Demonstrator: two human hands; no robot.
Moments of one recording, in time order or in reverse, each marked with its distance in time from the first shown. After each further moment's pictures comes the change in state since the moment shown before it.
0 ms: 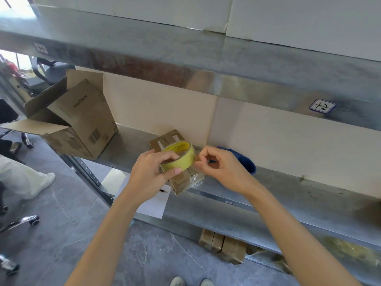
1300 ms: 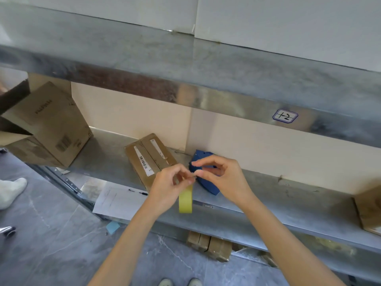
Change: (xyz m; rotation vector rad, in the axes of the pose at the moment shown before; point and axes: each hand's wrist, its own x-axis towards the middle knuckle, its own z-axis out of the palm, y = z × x) left_hand 0.025 0.028 0.098 -0.408 -0.113 -0.122; right_hand -0.027 0.032 -0.040 0.130 0.232 0.061
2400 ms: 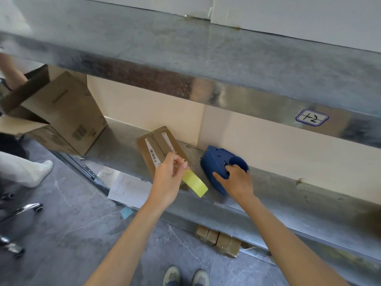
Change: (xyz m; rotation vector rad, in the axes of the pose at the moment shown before) left_hand 0.005 -0.001 0.000 0.055 0.259 -0.188; right_hand 0.029 0.123 -0.008 -0.925 0.012 0.363
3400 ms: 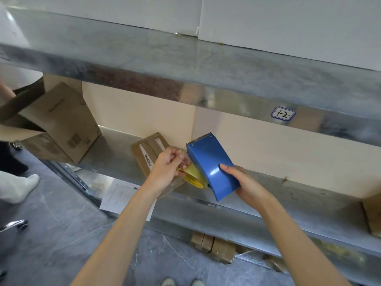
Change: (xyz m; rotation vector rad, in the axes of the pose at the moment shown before) left_hand 0.018 0.022 -0.006 -0.354 -0.177 -0.108; right_hand -0.062 -0.020 -0.089 1.270 -0.427 0.111
